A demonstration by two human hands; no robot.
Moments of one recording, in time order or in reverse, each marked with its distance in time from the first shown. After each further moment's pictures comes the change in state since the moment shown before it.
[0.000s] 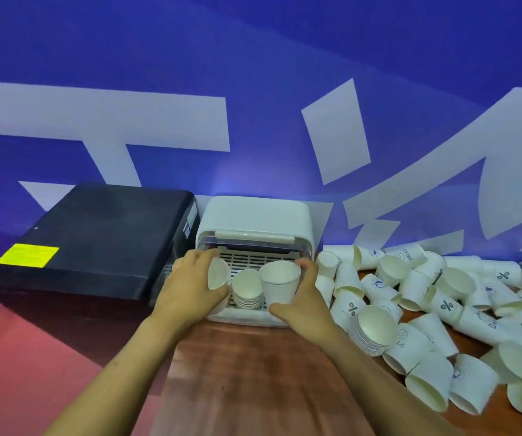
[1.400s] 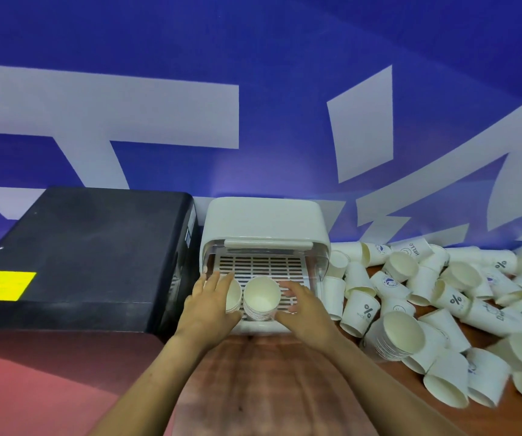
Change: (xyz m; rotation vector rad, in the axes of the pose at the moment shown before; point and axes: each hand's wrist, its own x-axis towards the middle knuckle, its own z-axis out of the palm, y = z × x) left_hand 0.048 -0.061 0.058 0.083 -0.255 0.069; right_hand 0.043 0.023 0.047 -0.180 -0.071 0.132
